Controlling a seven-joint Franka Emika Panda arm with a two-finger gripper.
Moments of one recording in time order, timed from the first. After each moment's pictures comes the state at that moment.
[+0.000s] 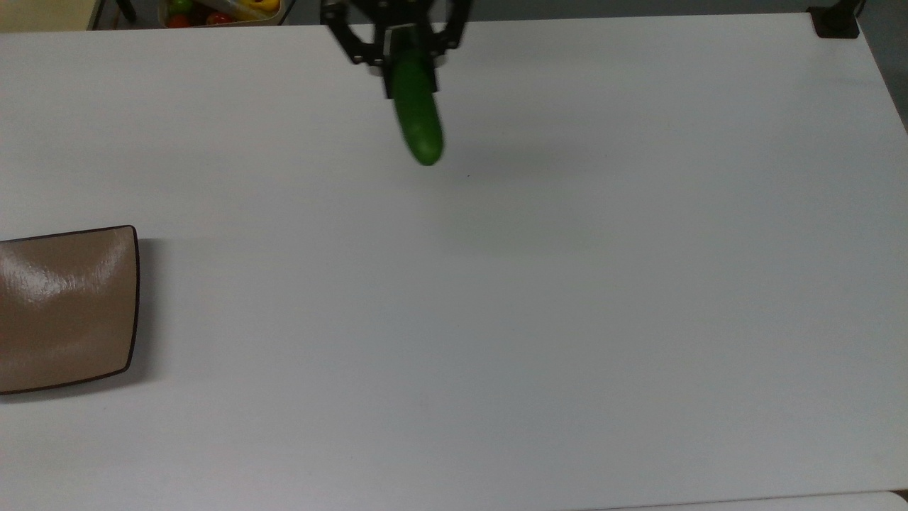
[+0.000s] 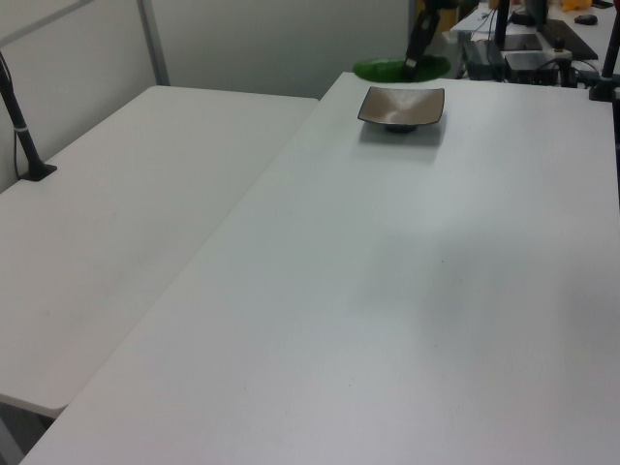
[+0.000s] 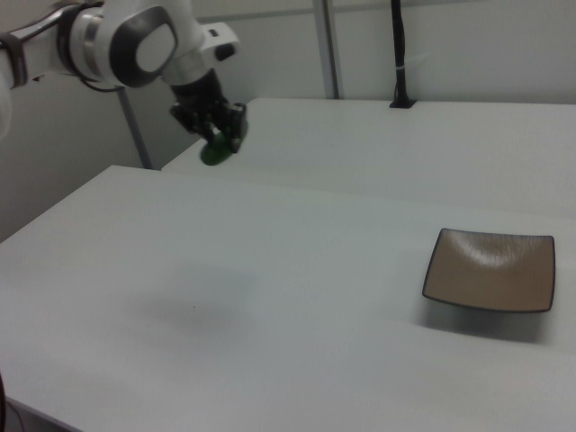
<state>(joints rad) 0.04 0.05 0.03 -1.62 0.11 1.99 -0.18</state>
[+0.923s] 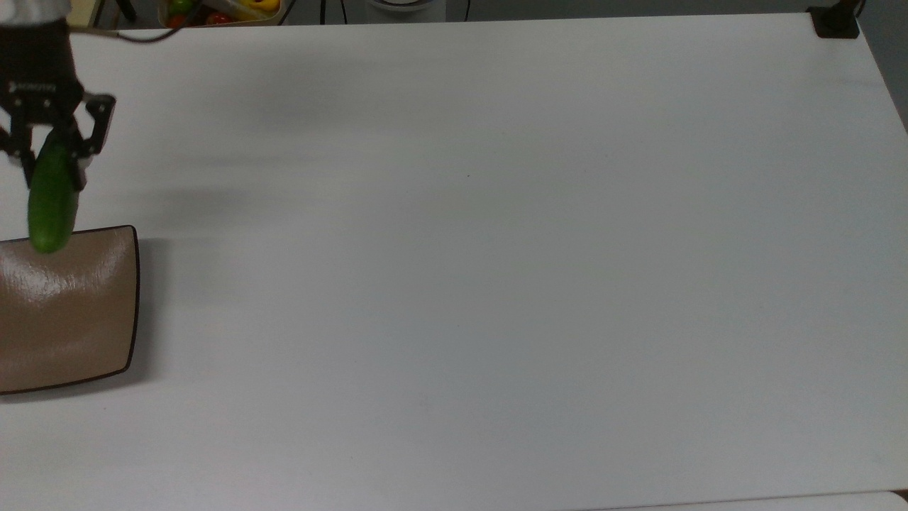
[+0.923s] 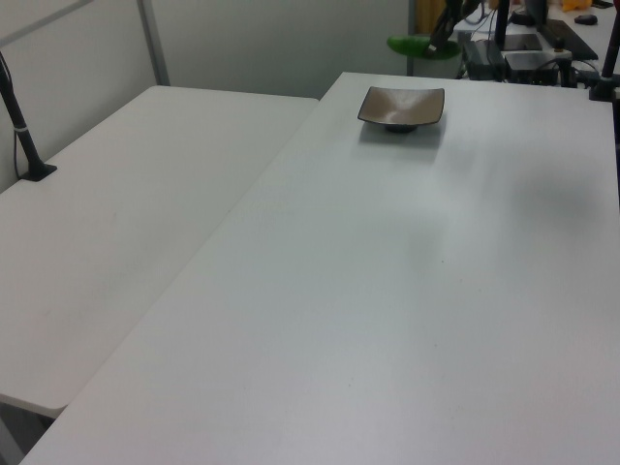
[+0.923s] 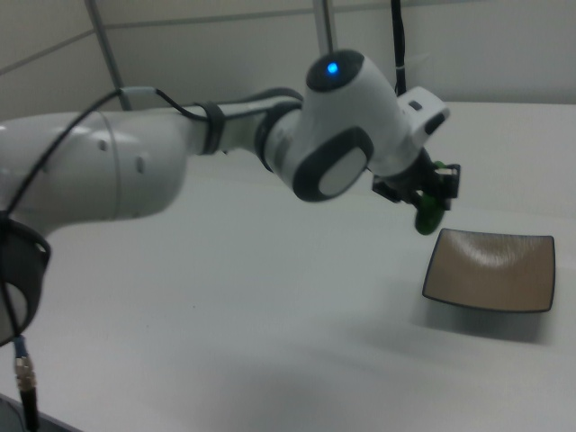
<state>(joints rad) -0.42 0.34 0.05 -1.58 0.17 2.48 -0.72</state>
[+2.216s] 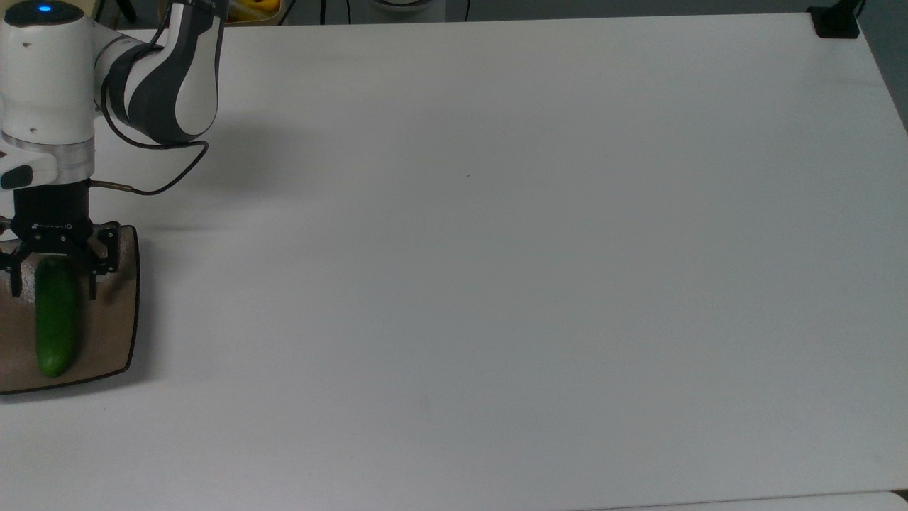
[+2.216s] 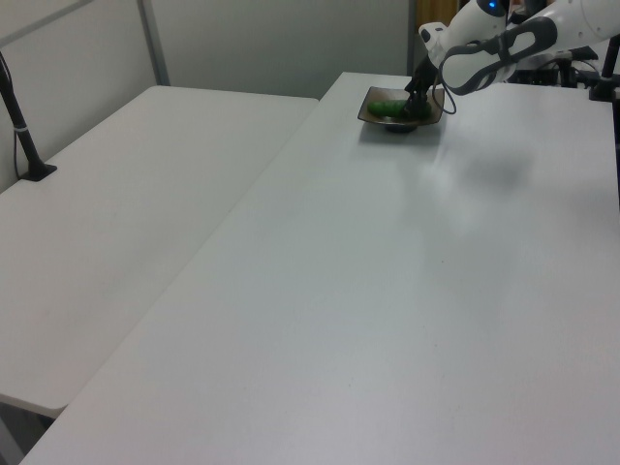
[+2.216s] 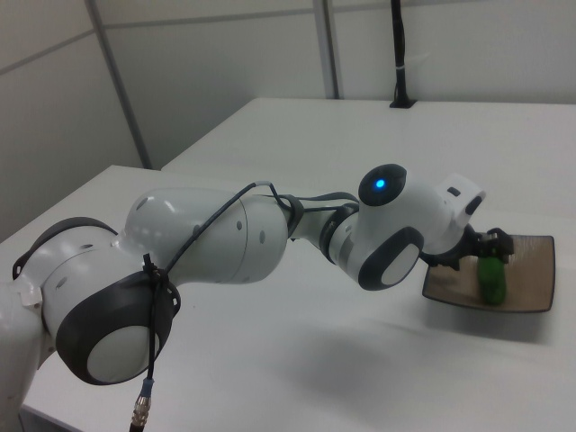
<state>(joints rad) -0.48 0.74 0.10 -1.42 0.00 2.85 -0.74</state>
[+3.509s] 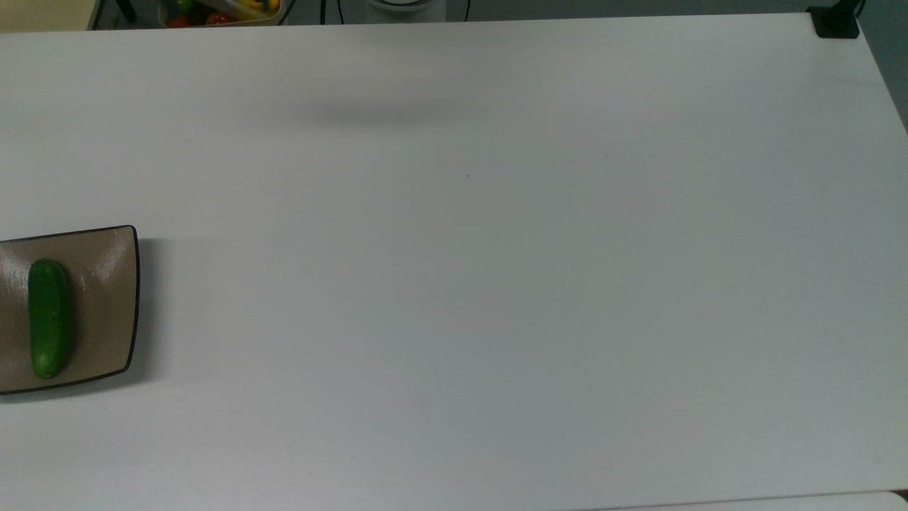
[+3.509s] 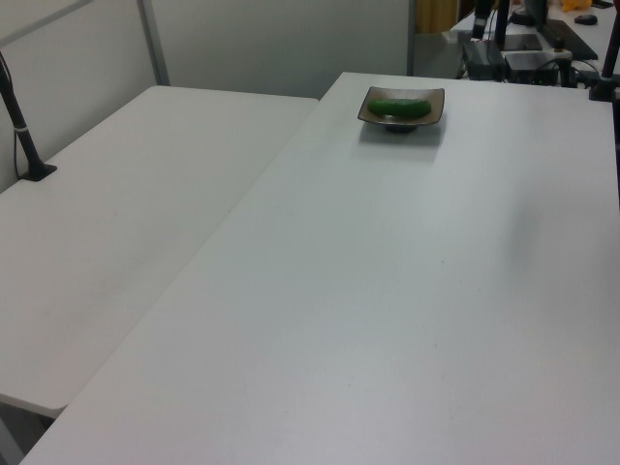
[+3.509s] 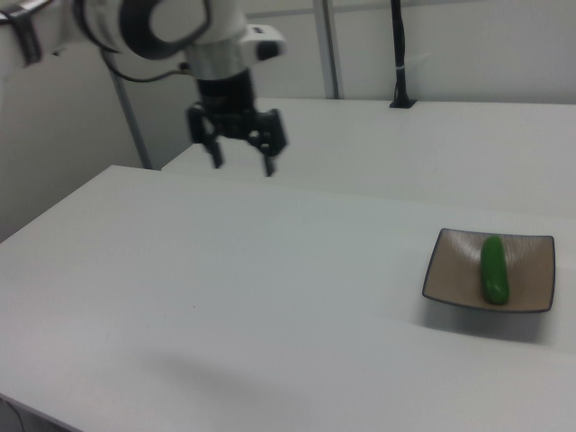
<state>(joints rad) -0.21 -0.01 0.05 -1.55 0.08 1.62 -0.32</state>
